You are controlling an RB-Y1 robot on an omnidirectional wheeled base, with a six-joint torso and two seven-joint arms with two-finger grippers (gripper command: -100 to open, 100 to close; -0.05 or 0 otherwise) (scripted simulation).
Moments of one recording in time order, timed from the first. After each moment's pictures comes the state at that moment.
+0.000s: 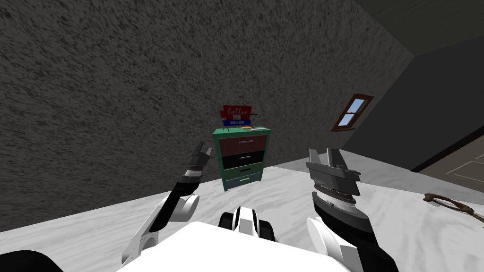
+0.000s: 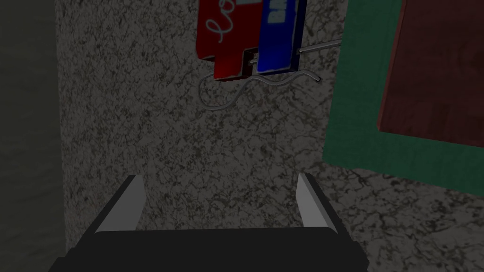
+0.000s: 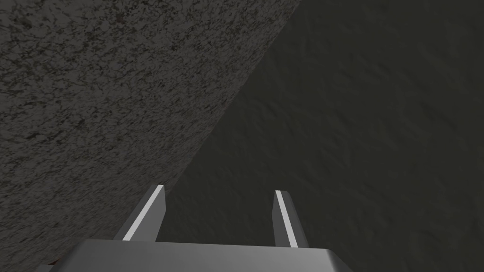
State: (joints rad) left arm 0.48 0.13 0.07 -2.33 0.00 -0.31 0.12; right arm 0.50 -0.03 -0.04 -2.37 0.00 -0.59 0.00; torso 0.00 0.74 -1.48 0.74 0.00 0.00
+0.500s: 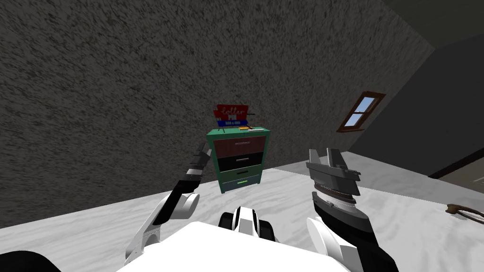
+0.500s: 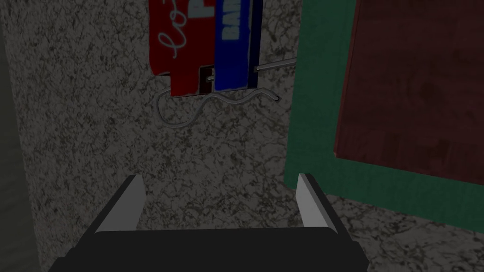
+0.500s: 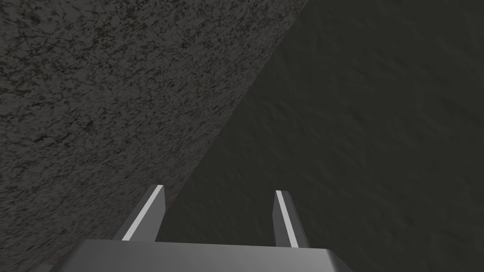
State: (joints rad) left arm 0.45 0.13 0.09 -2.31 0.02 -0.22 0.11; right arm 0.50 -0.03 -0.04 -2.37 0.00 -0.59 0.00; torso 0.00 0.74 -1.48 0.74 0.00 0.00
